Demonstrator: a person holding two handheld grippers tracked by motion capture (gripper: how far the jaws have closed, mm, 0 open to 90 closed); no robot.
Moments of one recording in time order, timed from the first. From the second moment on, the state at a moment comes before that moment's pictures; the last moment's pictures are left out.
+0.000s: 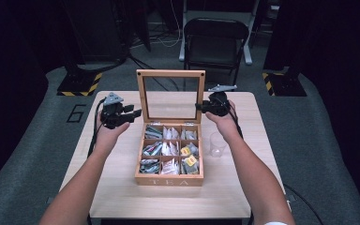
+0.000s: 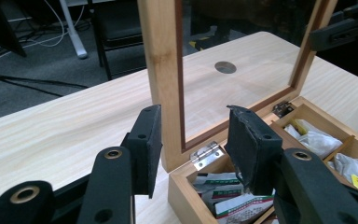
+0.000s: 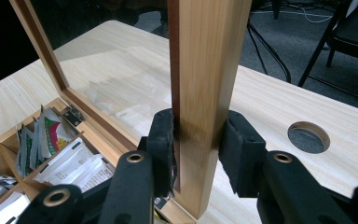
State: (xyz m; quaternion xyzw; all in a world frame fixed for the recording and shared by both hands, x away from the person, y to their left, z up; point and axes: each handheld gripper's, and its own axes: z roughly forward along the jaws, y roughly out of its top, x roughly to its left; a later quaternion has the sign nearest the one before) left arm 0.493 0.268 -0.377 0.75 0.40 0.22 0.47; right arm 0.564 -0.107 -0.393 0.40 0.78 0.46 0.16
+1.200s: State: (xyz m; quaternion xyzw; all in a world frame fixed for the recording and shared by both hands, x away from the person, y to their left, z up) left arm 0.491 0.271 -0.385 0.76 0.41 0.22 0.46; right arm 0.568 -0.104 -0.401 0.41 0.78 0.45 0.15
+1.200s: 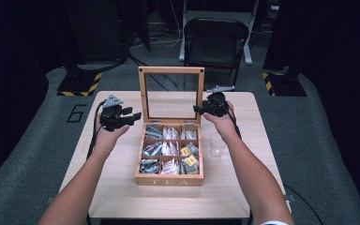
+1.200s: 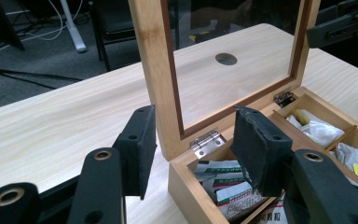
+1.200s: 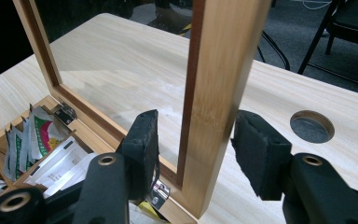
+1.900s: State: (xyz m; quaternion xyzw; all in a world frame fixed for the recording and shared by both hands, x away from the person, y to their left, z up) left arm 0.482 0.272 -0.381 0.76 0.40 0.21 0.46; right arm 0.531 -0.118 -0.388 0.39 0.79 0.44 0.17
